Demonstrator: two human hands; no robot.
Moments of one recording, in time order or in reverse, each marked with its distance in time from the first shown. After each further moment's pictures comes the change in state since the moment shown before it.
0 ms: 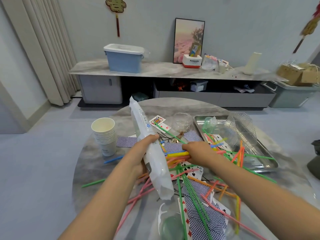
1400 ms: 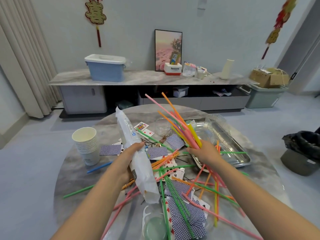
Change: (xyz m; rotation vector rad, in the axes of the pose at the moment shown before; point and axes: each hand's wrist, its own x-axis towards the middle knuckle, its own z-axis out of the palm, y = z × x) left_hand -0.001 -0.013 0.010 0.013 -0.015 0.001; right_hand -0.078 0.028 -0.031 0.960 0.209 0.631
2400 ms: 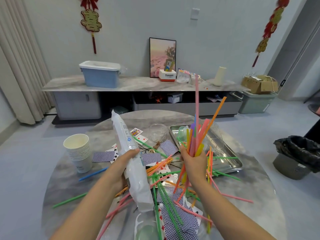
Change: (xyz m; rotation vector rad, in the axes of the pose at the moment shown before) left_hand -0.001 -0.004 0.004 0.005 -0.065 0.053; right_hand -0.020 -0.006 0.041 0.786 0.478 0.031
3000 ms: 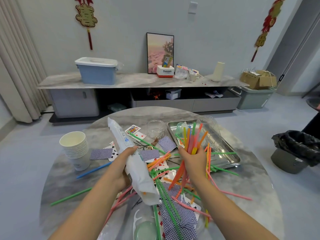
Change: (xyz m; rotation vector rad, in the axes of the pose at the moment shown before) left_hand 0.021 -0.015 -0.002 -0.166 0.013 -0.106; right_hand -0.003 -0.001 -0.009 -0.043 -0.024 -0.005
